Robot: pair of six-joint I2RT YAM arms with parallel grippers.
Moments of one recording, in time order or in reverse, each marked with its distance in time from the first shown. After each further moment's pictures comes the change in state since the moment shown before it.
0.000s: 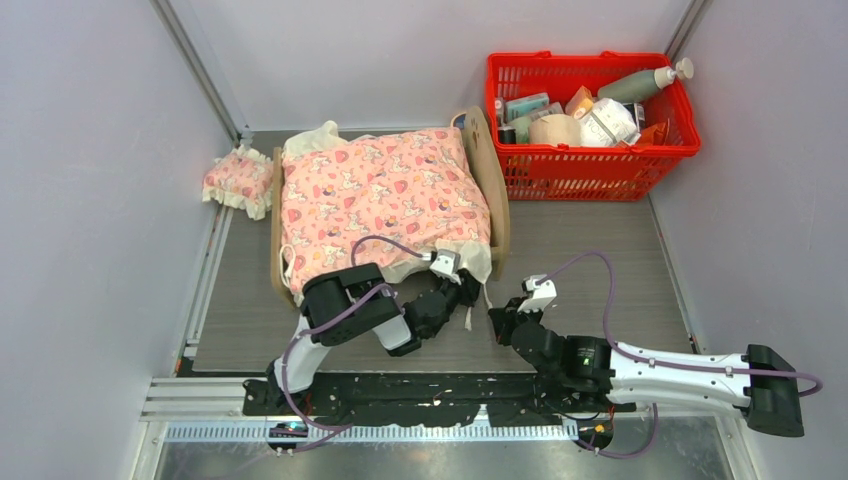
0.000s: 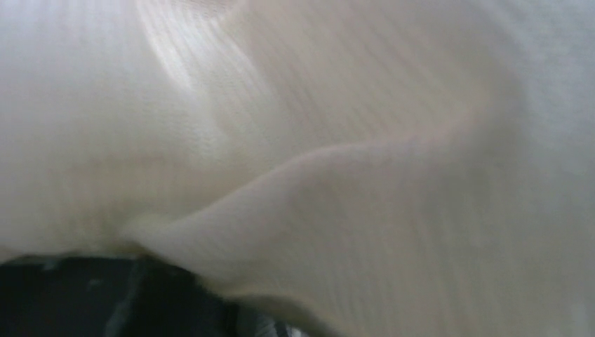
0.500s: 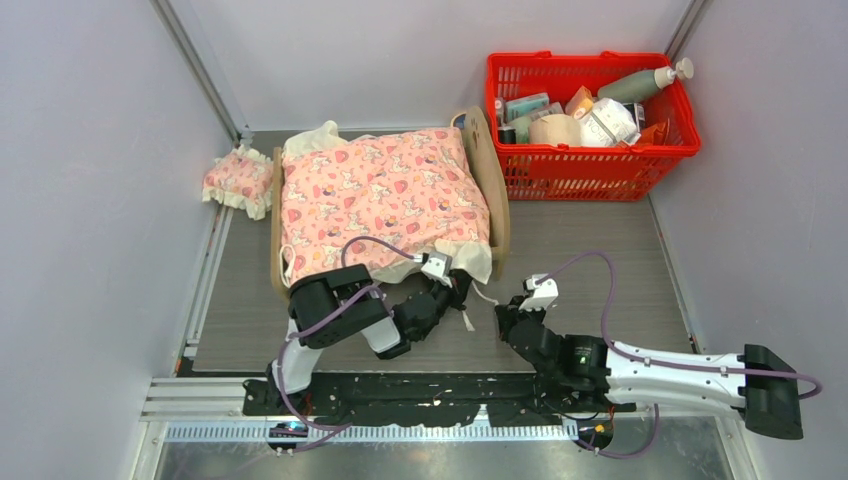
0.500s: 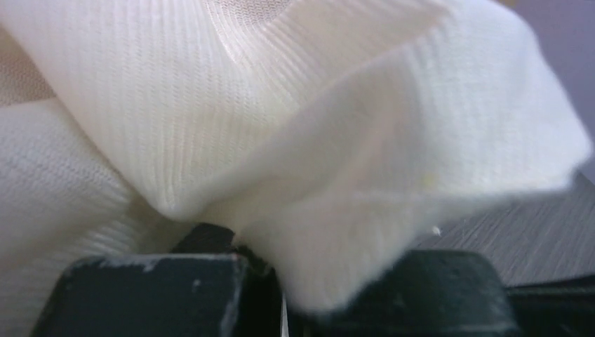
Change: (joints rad) left arm 0.004 -0.069 -0.086 0.006 0.024 0.012; right arm -0.023 0.031 -0.011 0.000 0.049 -0.007
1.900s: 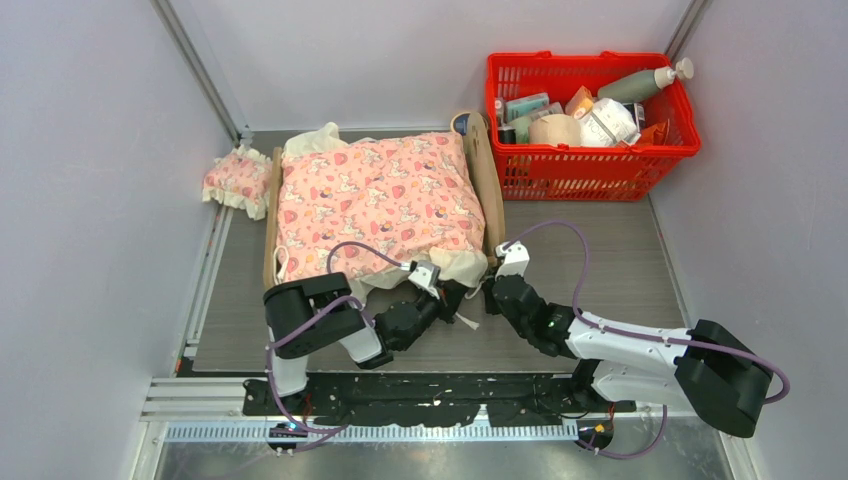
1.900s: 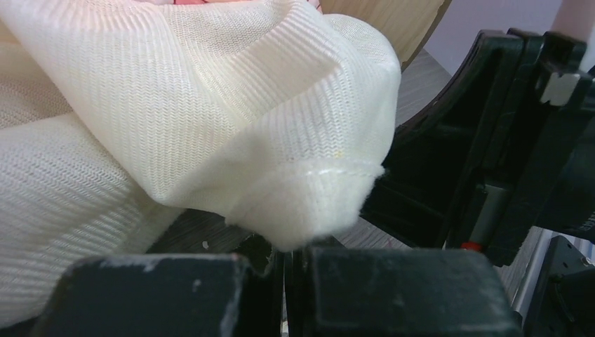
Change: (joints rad) left arm -0.039 -0.153 -0.170 0.022 0.083 -0.025; right arm -0.335 0.415 0.151 0.312 -0.325 -0.333
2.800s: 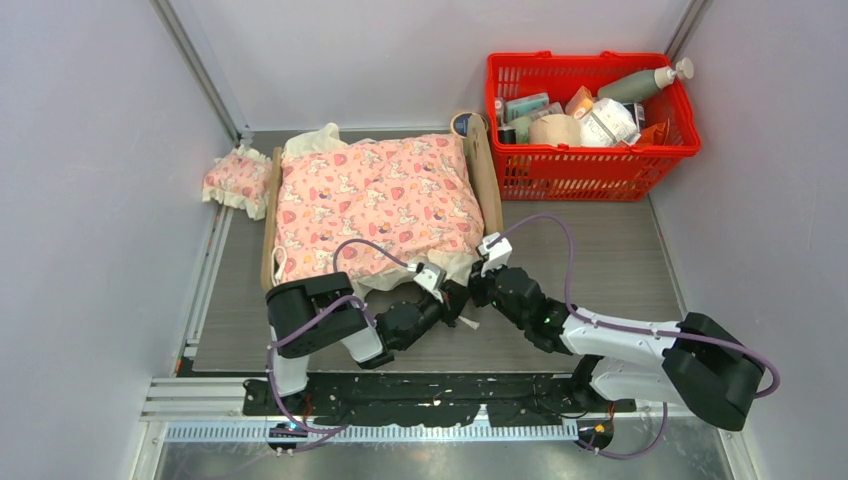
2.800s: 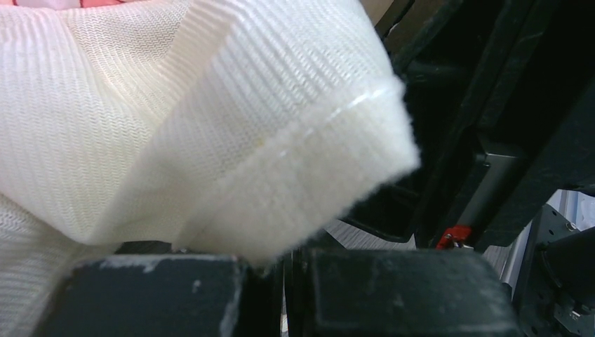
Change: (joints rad) left arm 0.000 0.008 0.005 0.015 0.093 0.037; right arm -0.020 0.060 0.018 0.245 -0.214 -0.234
